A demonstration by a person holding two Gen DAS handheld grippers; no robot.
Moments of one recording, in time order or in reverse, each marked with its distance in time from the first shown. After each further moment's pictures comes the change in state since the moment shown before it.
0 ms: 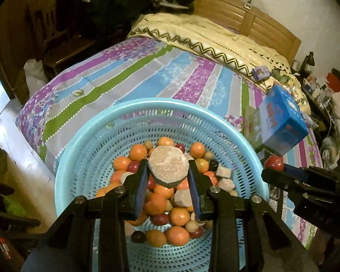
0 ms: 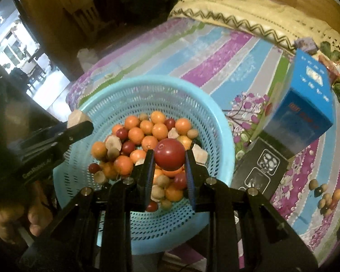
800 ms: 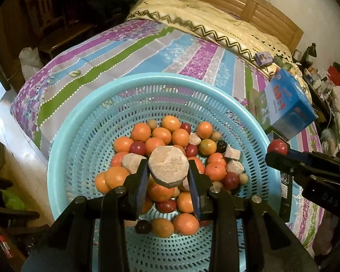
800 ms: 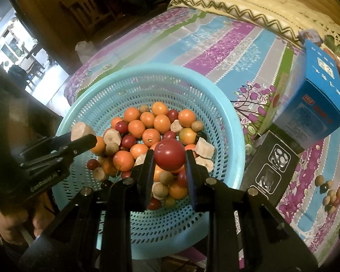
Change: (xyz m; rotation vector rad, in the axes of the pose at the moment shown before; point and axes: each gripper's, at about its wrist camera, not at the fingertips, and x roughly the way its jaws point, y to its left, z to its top) left arm 0.022 0.015 -0.015 -0.006 0.099 -0.024; right arm 0.018 0.002 0.003 0.011 0.055 0.011
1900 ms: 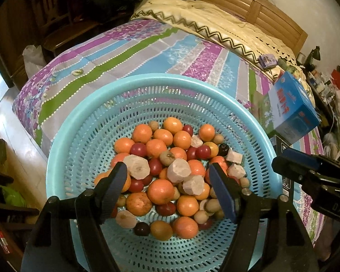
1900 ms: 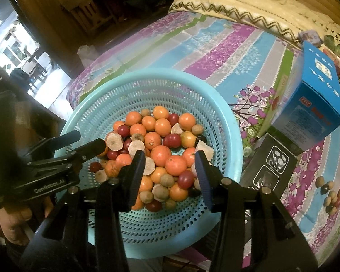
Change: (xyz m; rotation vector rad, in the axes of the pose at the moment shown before) left arm 0.004 -0.004 0.003 -0.020 -0.004 0.021; right arm -0.005 -0.003 -0.001 0.002 -0.025 0.016
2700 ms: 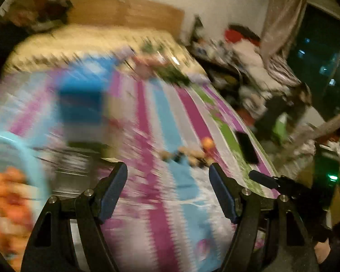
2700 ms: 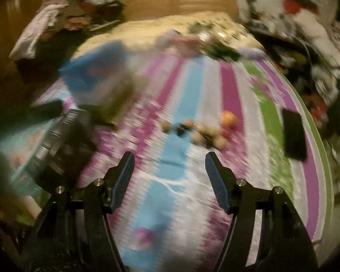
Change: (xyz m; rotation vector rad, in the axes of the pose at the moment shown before) left arm 0.029 -0.313 -0.072 0.471 -0.053 -0.527; right arm -0.131 -0.213 -0.200 0.386 -0.331 -0.415
